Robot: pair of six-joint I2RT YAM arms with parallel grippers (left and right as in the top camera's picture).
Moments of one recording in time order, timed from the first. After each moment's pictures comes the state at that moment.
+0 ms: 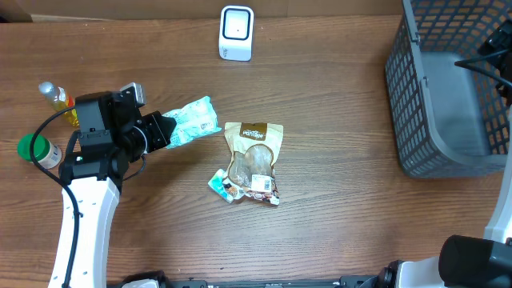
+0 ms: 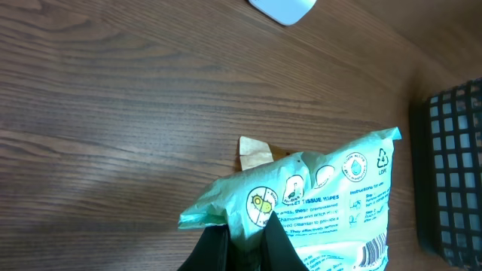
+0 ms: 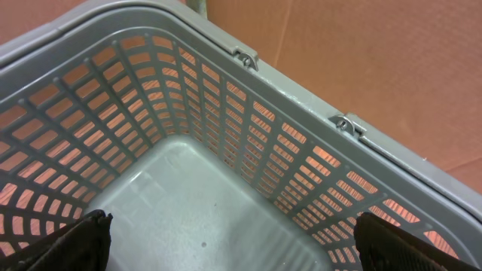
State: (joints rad) left arm 0.12 1.27 0.98 -0.58 0.46 -0.33; right arm -0.31 1.63 1.85 -0.98 0.44 0.36
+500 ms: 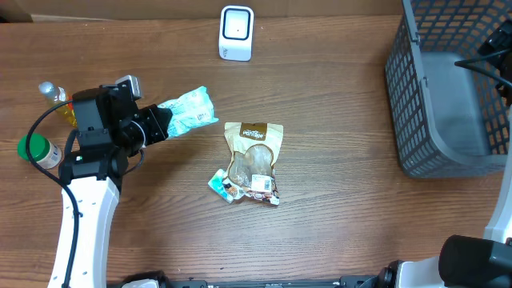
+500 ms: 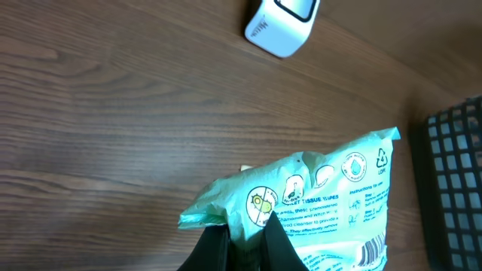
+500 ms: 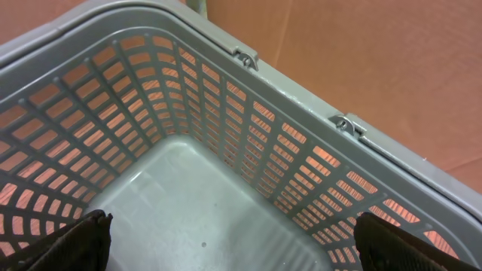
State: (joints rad) left arm 0.12 1.27 0.99 -0.50 0.42 -0.33; right arm -0.31 1.63 1.85 -0.98 0.44 0.36
